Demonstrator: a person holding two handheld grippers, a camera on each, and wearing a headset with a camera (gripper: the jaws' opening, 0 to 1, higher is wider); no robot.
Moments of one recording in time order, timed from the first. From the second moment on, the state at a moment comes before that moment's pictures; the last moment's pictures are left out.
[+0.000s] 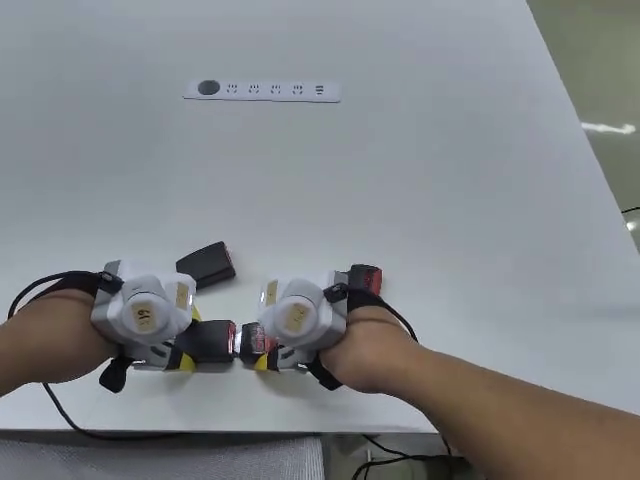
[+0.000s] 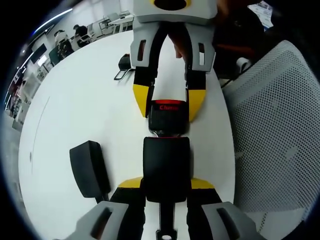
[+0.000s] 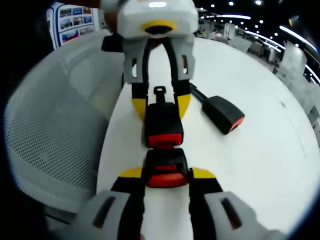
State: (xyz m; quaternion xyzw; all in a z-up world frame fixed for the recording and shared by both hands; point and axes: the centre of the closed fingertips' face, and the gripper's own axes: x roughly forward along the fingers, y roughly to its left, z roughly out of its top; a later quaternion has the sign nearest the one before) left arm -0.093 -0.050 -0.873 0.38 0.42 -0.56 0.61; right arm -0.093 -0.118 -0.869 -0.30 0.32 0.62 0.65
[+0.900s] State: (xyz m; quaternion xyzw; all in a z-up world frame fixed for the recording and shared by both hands) left arm -0.080 -0.058 -0.824 0.40 0.38 -0.53 0.64; right arm -0.096 -0.118 -0.834 -0.29 0.28 0.61 0.68
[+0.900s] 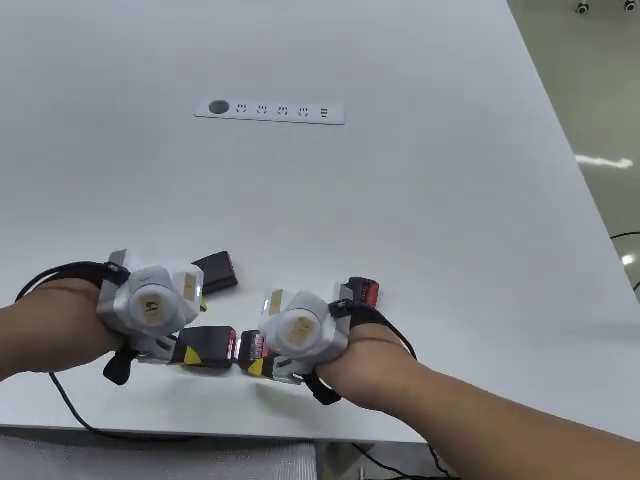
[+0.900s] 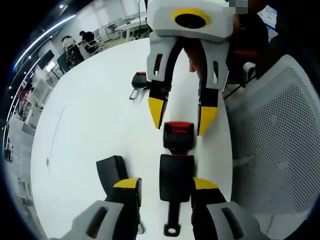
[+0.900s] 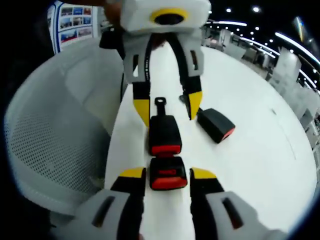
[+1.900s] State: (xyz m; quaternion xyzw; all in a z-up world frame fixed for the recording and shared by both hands) left arm 0.005 -0.048 -0.856 0.40 0.43 -0.50 0.63; right arm -0.010 -0.240 -0.854 -0.32 0.33 0.51 0.73
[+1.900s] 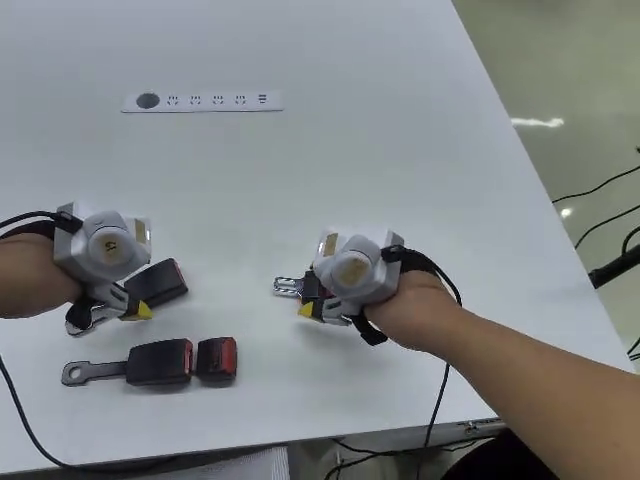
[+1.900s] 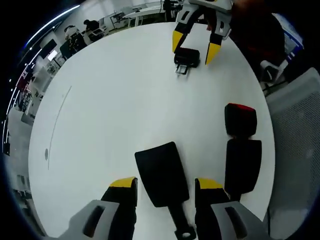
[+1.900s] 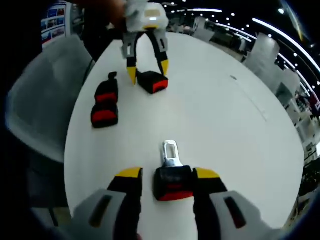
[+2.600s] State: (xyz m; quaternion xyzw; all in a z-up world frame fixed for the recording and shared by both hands) left arm 0.002 -0.049 -0.862 0.45 0.42 -0.54 0.57; right arm 0.003 -0.246 -0.862 -0.37 0.34 0.56 0.65
